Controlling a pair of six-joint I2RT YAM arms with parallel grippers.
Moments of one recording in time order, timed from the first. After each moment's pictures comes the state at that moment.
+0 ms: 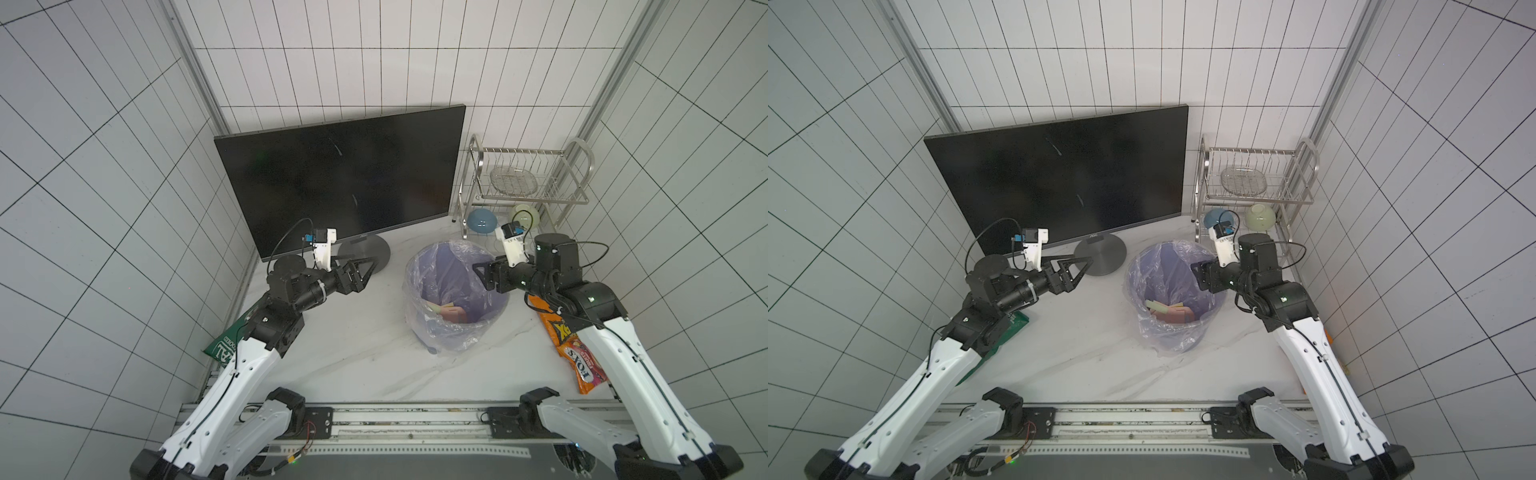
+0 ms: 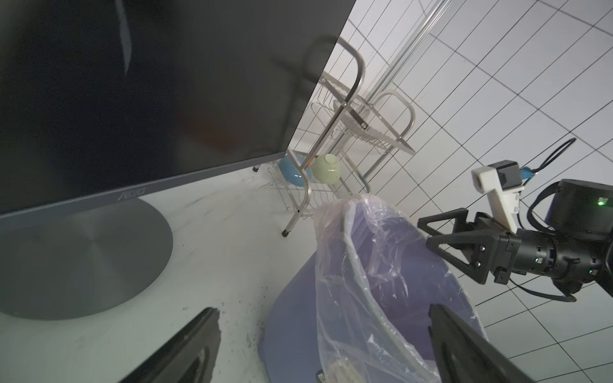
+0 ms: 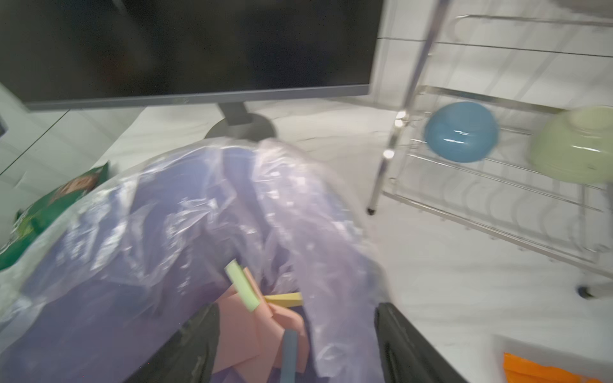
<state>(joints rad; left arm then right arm) -0.35 0.88 0.82 -0.11 0.46 -0.56 0.35 0.99 1.17 -0.76 -0.18 0.06</state>
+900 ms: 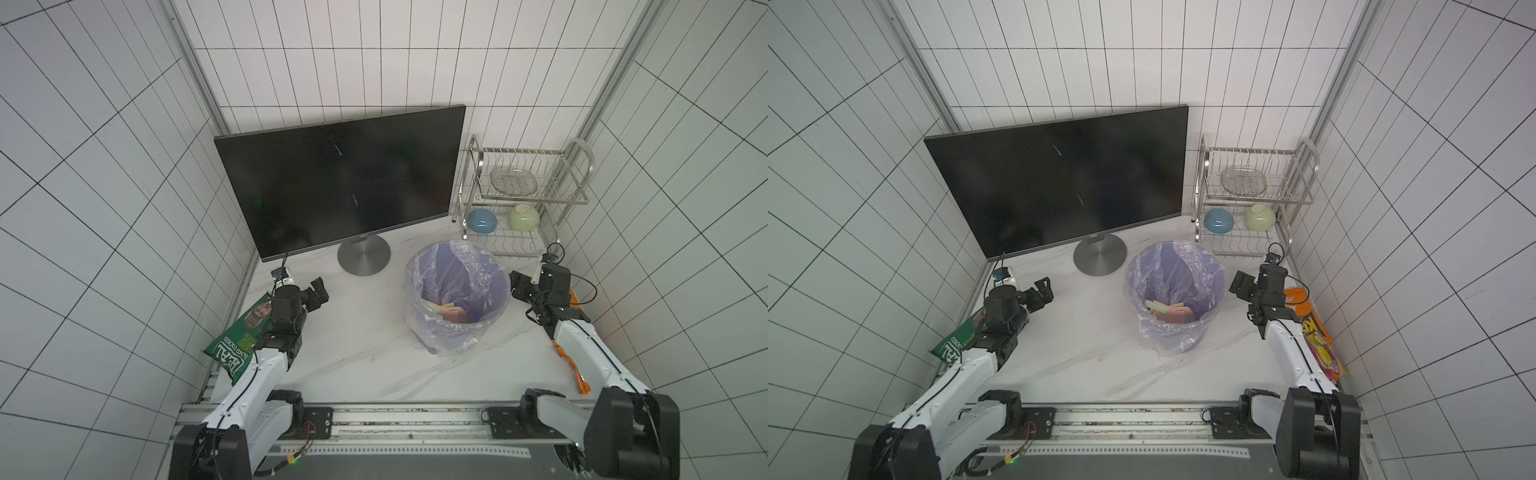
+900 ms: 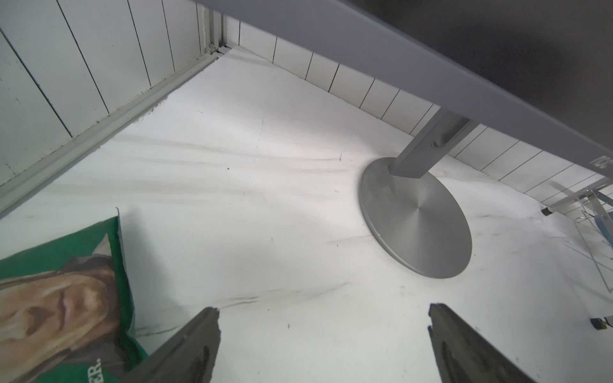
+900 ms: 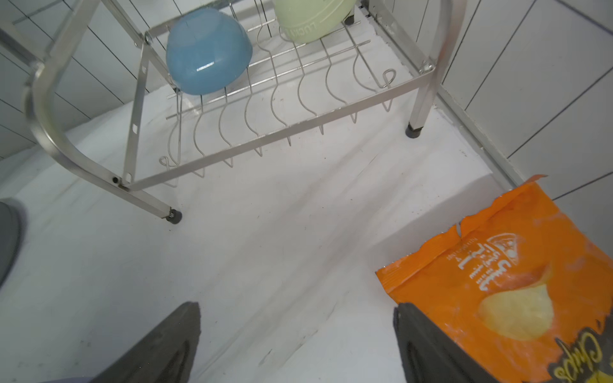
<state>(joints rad) -0.05 0.96 0.39 0.14 -0.09 -0.45 -0.01 1.15 0.60 -0.09 0.02 0.26</state>
